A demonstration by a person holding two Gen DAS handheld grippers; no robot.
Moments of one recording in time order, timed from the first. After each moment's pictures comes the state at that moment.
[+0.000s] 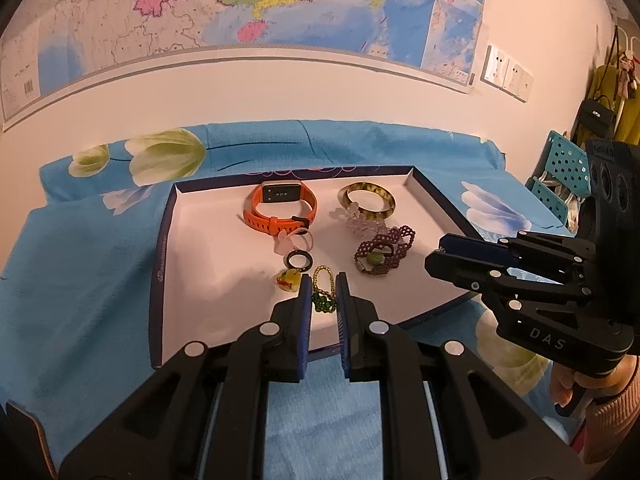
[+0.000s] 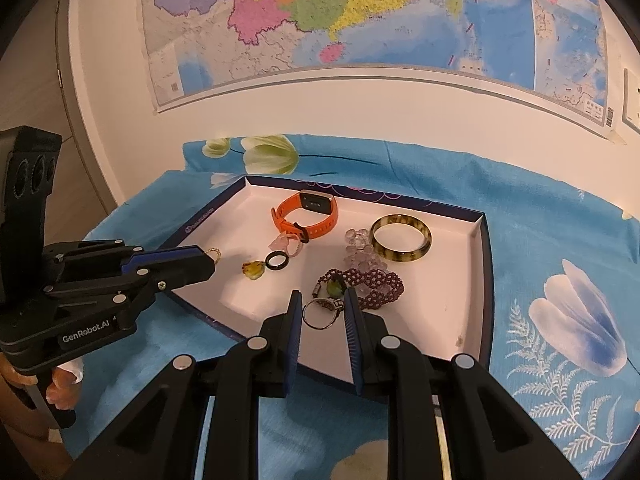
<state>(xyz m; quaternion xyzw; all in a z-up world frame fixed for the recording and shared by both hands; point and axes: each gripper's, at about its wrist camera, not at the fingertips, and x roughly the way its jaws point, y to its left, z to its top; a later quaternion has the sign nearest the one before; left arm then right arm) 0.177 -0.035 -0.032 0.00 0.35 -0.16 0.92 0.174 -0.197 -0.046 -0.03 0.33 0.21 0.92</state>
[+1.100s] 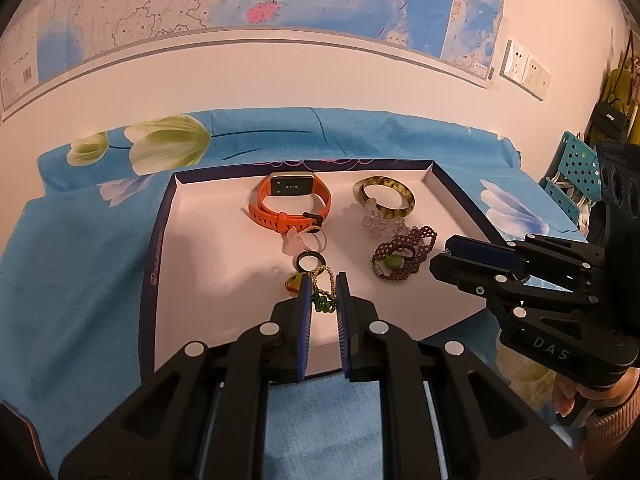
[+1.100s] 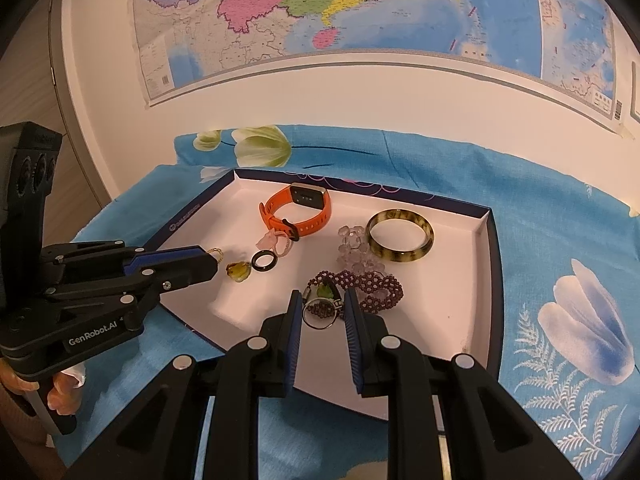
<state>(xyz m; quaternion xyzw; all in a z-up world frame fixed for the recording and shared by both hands) 0.198 -0.036 -0.045 -0.01 0.37 -0.14 0.92 0.193 -0.196 -0.053 -0.03 0.35 0.21 0.91</state>
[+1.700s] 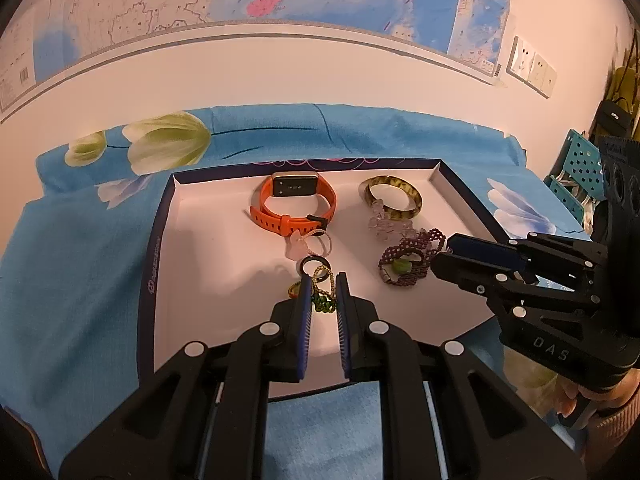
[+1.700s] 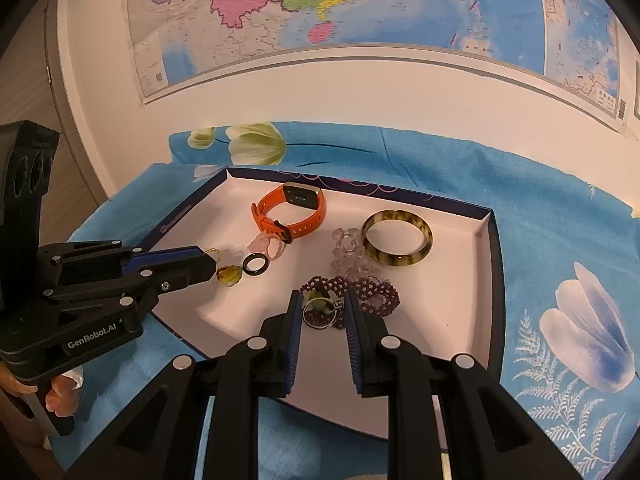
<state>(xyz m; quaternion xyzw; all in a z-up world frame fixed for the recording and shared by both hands) 0.208 -0.038 -0.047 0.00 0.38 -0.14 0.92 0.203 -0.196 -0.055 -0.03 0.35 0.21 0.91</state>
